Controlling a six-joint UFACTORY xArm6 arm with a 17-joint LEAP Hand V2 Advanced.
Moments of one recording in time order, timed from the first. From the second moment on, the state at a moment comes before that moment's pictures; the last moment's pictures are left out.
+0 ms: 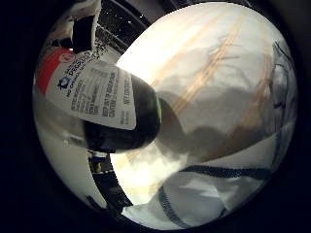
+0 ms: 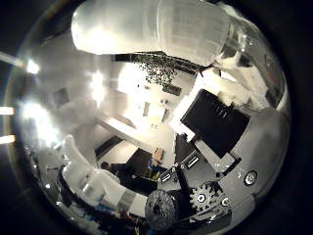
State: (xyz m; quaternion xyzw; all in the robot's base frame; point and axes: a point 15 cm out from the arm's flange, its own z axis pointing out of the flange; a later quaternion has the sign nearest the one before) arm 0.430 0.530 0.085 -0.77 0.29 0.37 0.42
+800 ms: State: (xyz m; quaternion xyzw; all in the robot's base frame) arm 0.427 0.503 0.082 -0.82 0.28 0.36 0.35
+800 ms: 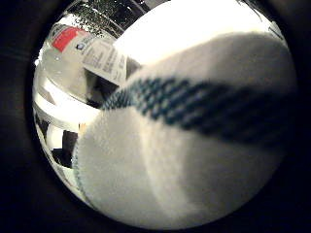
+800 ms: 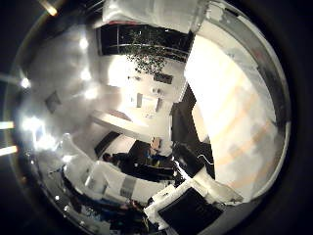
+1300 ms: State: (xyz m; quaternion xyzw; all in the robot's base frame) arm 0.445 0.474 0.154 -0.83 0.26 0.32 0.37
